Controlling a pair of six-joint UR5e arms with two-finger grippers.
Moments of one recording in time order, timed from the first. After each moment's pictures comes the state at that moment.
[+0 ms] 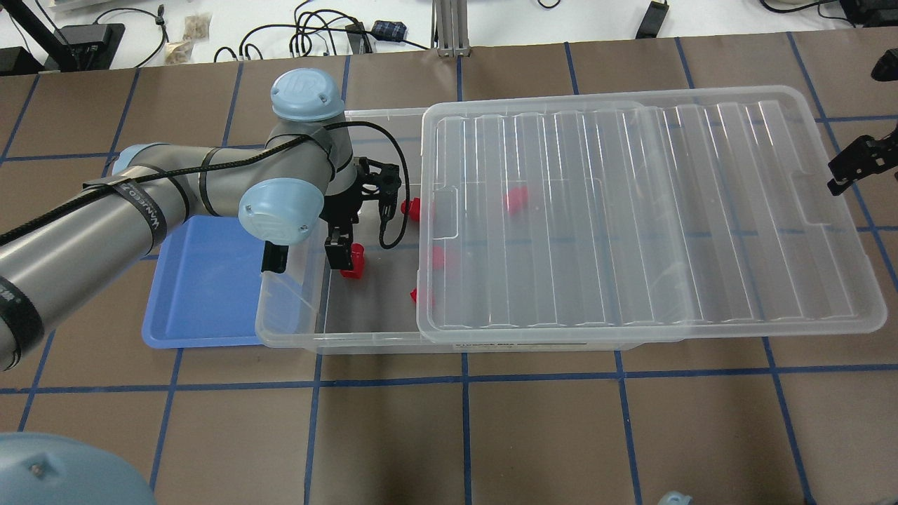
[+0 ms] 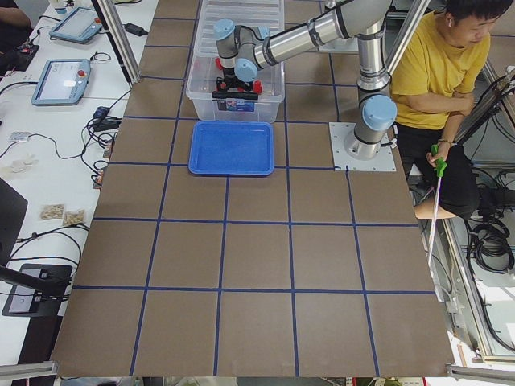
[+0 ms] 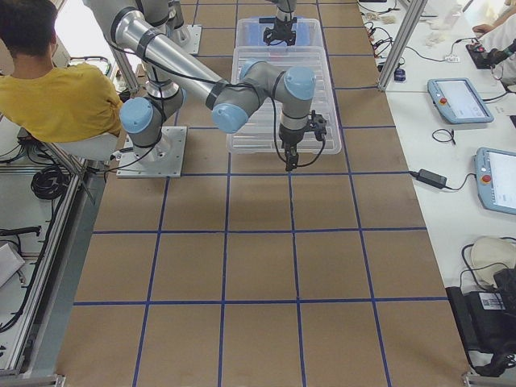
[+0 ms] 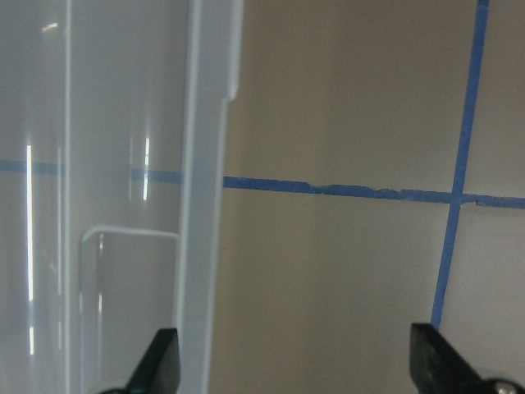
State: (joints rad) left arm -1.71 -1.95 -1.79 -1.11 1.62 1.44; right arm 1.01 -1.42 1.72 -1.88 -1.61 -0.66
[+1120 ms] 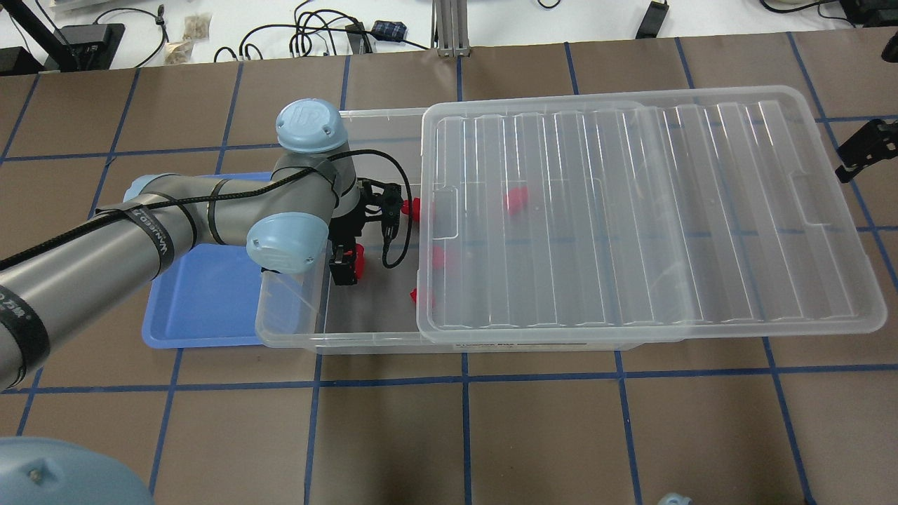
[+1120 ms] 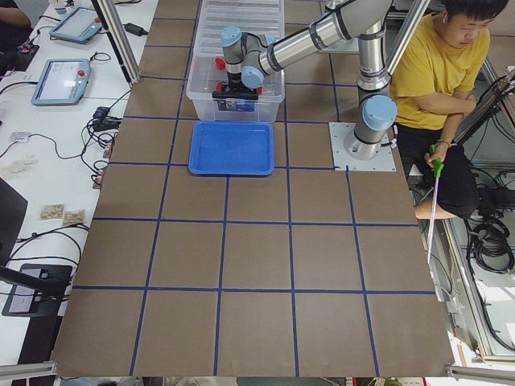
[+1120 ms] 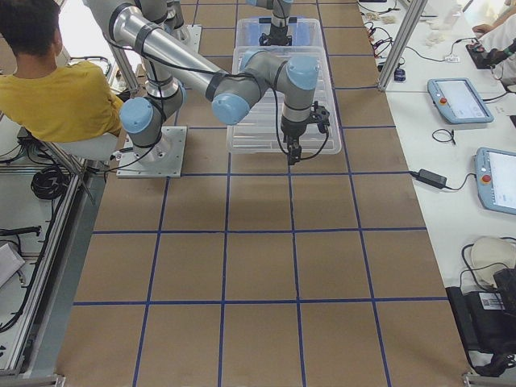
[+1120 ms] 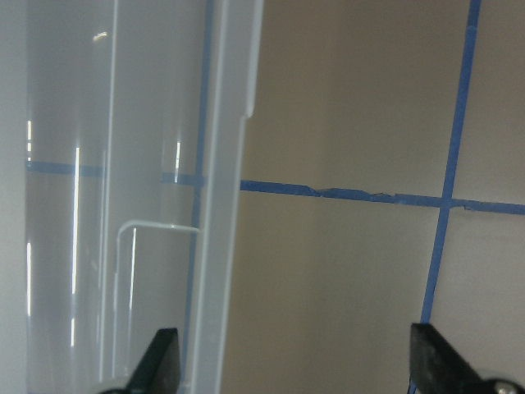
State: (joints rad) left arm -1.71 -1.95 -1.88 -0.99 1.62 1.43; right arm 1.02 -1.43 1.67 -1.82 -1.61 -0.66
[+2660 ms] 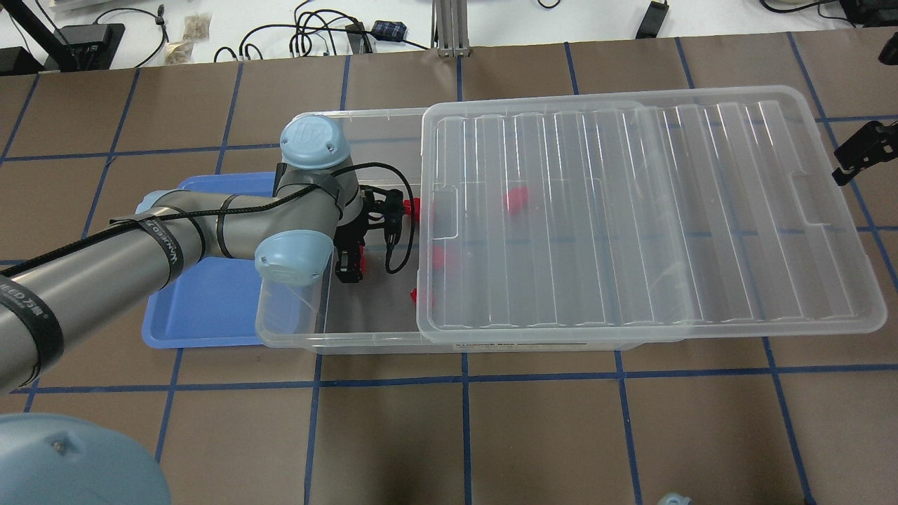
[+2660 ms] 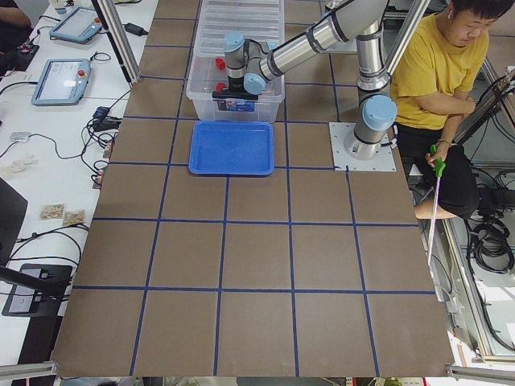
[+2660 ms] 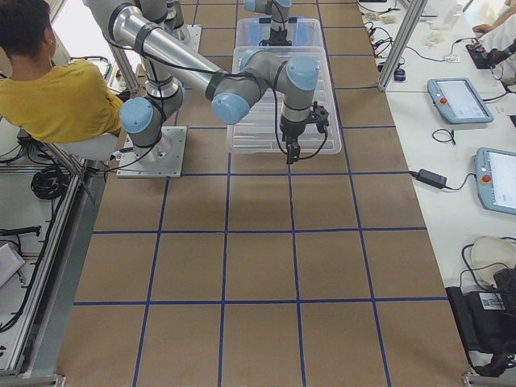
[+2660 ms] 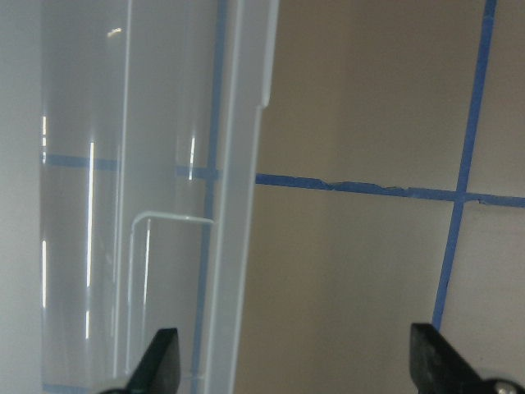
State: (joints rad) left arm -1.71 -1.97 -1.91 -0.89 1.62 1.43; right arm 1.02 -1.43 1.67 -1.80 -1.60 -0.65
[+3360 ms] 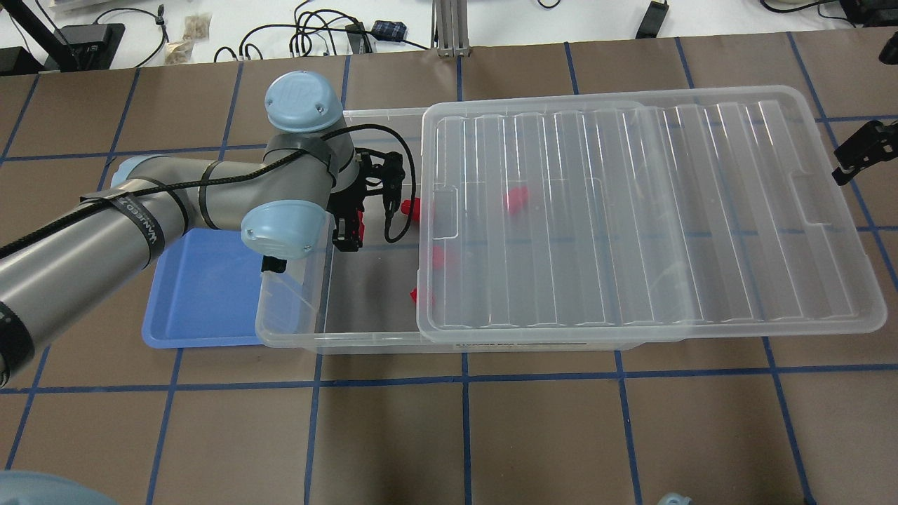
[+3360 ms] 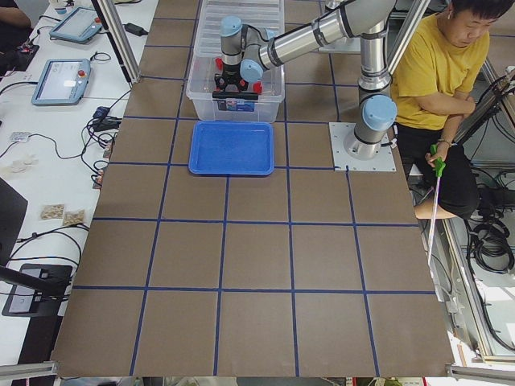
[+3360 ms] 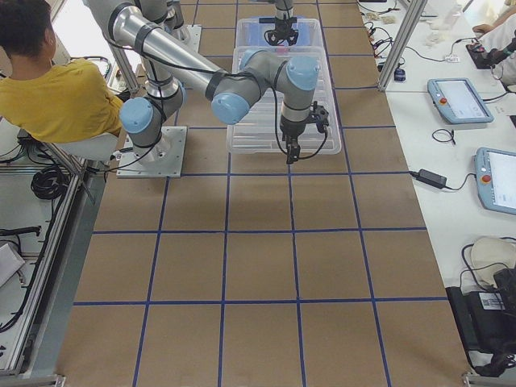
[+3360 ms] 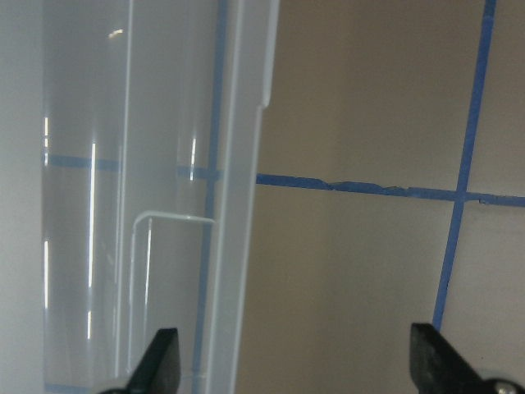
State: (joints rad) left arm -1.72 -1.90 -1.81 -0.97 1.62 1.43; right arm 1.02 -1.44 1.67 -1.80 -1.60 -0.65
